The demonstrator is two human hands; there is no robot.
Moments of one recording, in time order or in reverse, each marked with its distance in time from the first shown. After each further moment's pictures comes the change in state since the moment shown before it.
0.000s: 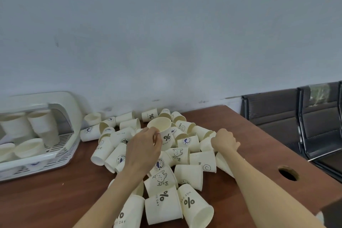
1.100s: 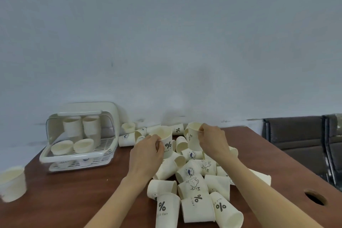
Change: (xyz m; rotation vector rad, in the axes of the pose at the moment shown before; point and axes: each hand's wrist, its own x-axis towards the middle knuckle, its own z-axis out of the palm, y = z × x) left_hand -0.029 -0.047 -0.101 0.054 0.075 -0.109; right_hand -0.116 -0.113 -0.034 0.017 0.259 -0.746
